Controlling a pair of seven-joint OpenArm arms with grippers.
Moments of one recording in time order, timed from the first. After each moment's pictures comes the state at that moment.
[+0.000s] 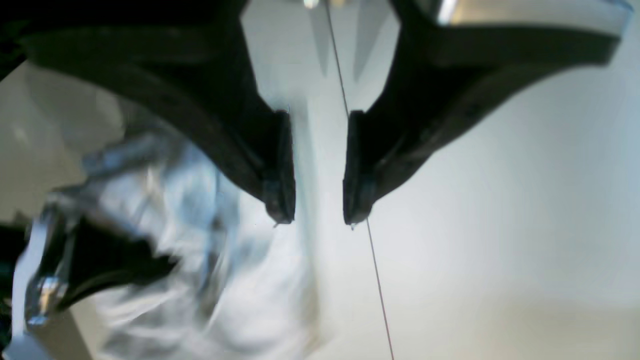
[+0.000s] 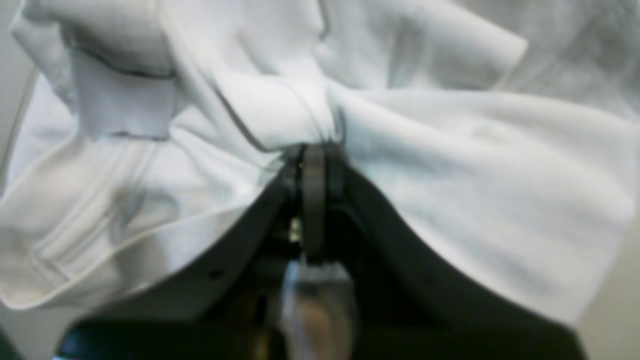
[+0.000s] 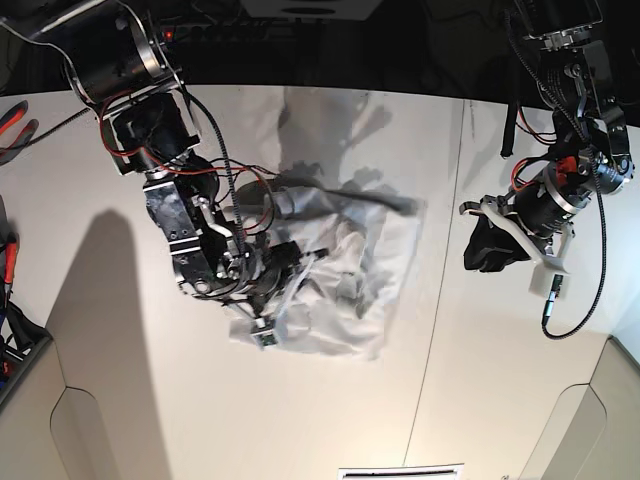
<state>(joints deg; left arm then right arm) 7.4 -7.0 -23.3 97.7 -28.7 -31.2 45.7 18.8 2.2 -19.3 54.9 15.1 3.4 -42.2</state>
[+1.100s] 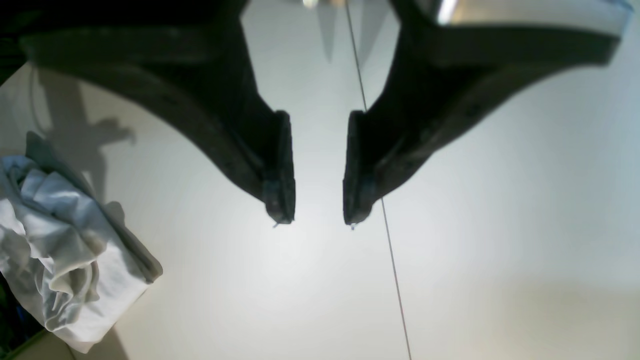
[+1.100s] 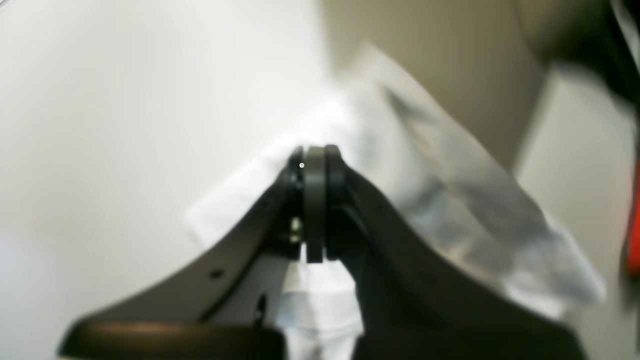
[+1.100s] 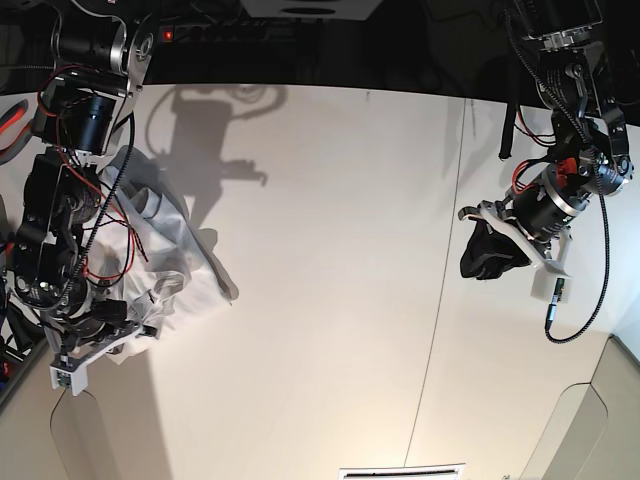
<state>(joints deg) 7.4 -7.0 -23.2 97.7 -31.4 -31.2 44.6 16.3 4.9 14.7 83.7 8.4 10.8 -52.1</state>
